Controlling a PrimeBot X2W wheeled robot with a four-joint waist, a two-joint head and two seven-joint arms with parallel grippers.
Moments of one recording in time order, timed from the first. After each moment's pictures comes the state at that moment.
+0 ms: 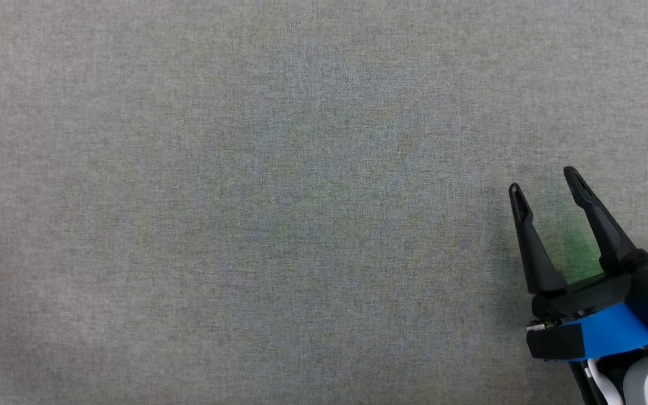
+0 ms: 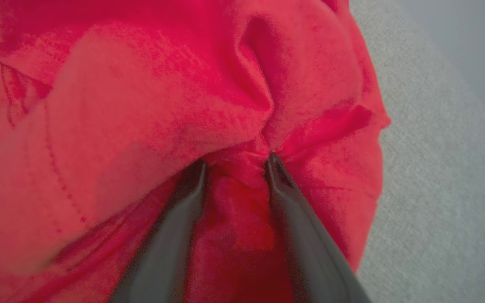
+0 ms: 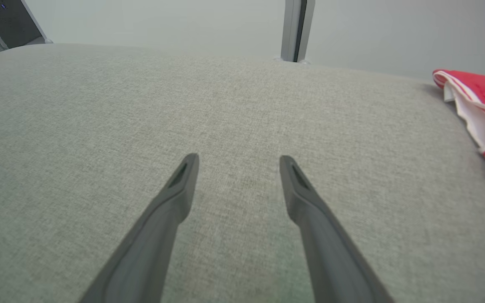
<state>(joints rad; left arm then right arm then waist) -0.81 0.53 0.27 0.81 -0.75 -0.01 0.56 -0.10 -0.12 0.06 -0.28 0.06 0.13 0.02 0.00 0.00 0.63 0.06</state>
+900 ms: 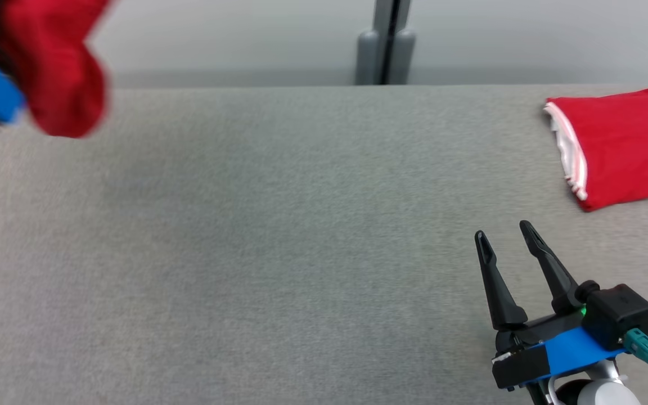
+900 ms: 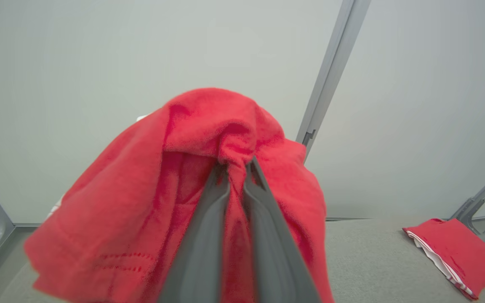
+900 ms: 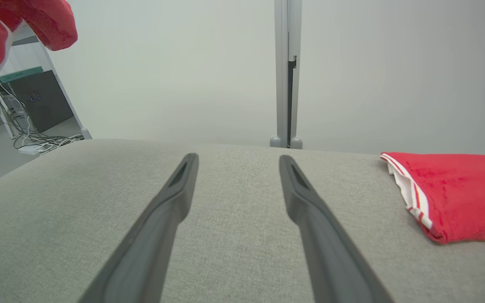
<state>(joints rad) -0.82 0.49 -0.08 0.21 -0.72 -0.12 0.53 -0.05 -0.05 0.09 -0.08 0.15 0.13 -0.08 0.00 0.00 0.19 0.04</state>
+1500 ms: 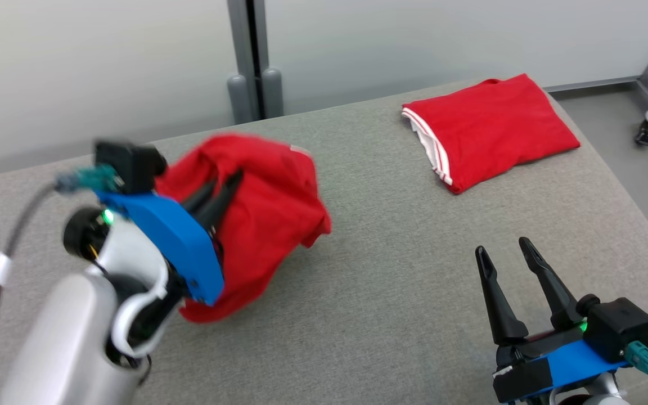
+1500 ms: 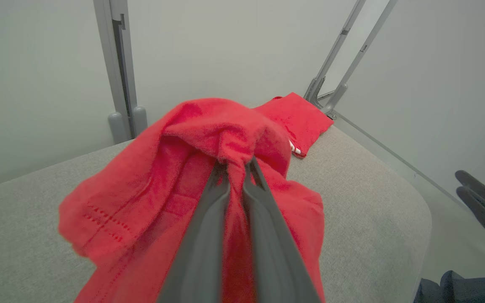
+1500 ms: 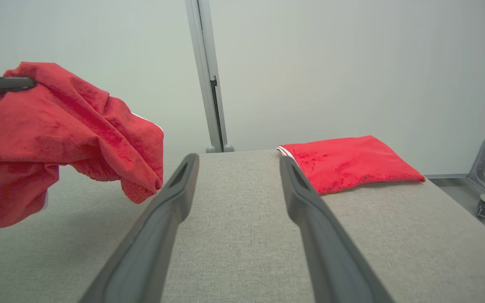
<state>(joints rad) -0.44 0.33 -0.34 -0.05 -0.70 -0.09 0.57 -0.01 -0.05 0.09 -0.08 0.18 0.13 -0.07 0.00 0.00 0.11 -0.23</state>
